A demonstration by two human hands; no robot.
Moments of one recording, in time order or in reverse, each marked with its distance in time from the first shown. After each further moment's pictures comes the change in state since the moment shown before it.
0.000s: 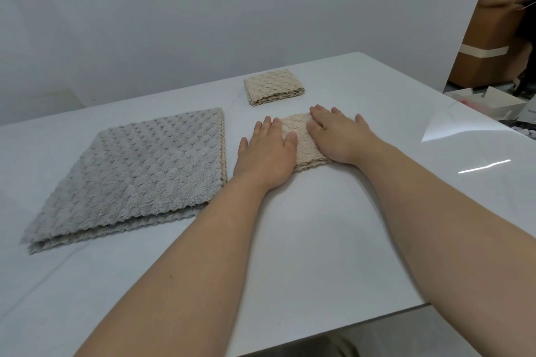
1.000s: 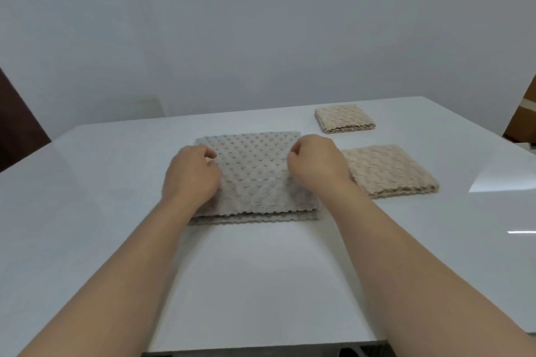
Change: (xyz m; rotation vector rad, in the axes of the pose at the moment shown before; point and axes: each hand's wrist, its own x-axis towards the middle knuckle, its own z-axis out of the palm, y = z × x) left_hand -0.105 -0.192 -0.153 -0.056 0.481 -0.361; right_hand -0.040 -0.217 0.027 0.170 0.228 -0.035
